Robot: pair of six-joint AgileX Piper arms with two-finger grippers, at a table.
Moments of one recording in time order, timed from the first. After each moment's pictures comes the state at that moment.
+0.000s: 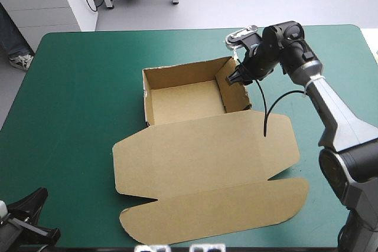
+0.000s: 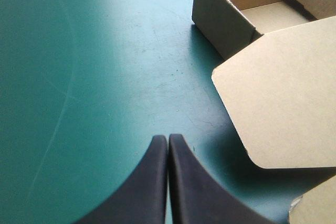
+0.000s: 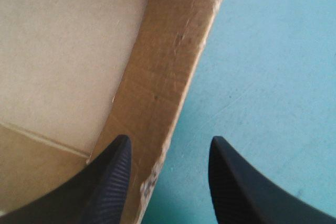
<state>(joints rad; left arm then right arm) -0.51 0.05 -0.64 0.24 1.09 -0.23 0.33 1.89 -1.93 0.05 1.21 -0.21</state>
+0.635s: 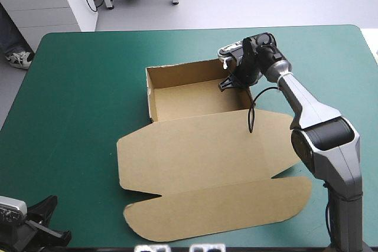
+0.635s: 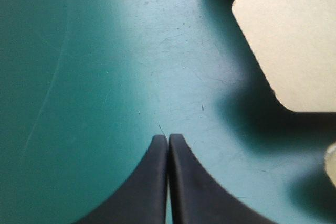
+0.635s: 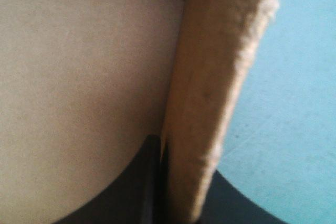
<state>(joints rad) -0.51 0.02 -0.51 0.24 1.12 -0.23 0.33 2.16 -2.04 -0.03 1.18 -0.13</state>
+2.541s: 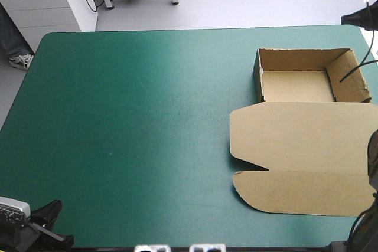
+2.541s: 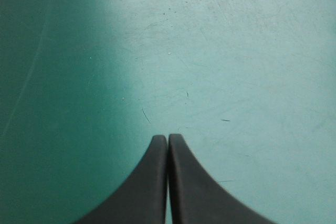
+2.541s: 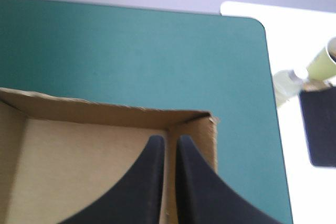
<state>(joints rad) -0.51 0.02 -0.51 0.19 1.15 -0.23 -0.31 1.91 -2.34 0.19 1.25 -0.32</state>
